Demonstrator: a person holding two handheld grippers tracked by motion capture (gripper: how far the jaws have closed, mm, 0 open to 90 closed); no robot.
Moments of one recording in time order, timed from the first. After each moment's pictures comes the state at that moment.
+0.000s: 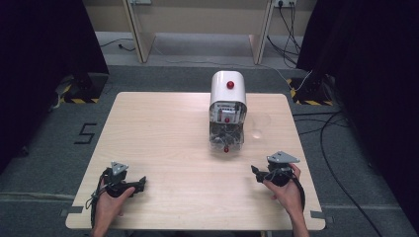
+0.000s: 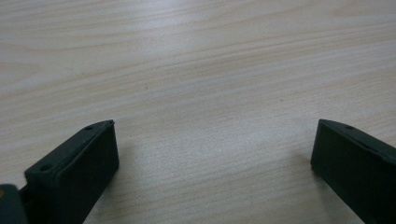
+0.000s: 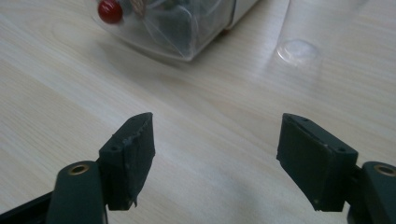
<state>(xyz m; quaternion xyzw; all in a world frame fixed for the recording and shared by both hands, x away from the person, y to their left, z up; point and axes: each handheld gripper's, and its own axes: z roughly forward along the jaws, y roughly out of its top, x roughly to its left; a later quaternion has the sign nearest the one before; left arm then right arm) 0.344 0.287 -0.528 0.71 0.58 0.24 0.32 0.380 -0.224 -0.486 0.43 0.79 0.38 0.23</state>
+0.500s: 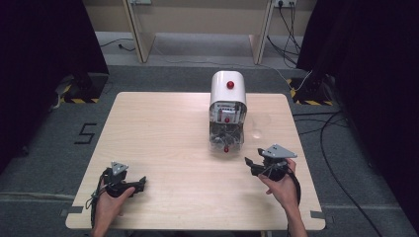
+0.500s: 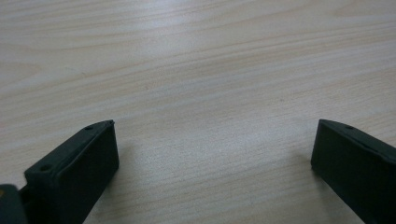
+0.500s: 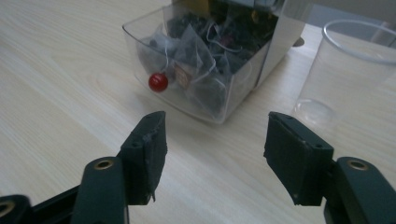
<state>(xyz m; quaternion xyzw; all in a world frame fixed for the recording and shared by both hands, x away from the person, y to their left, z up) 0.344 0.287 -0.528 0.71 0.58 0.24 0.32 0.381 -0.202 -0.455 0.39 0.78 0.43 0.24</state>
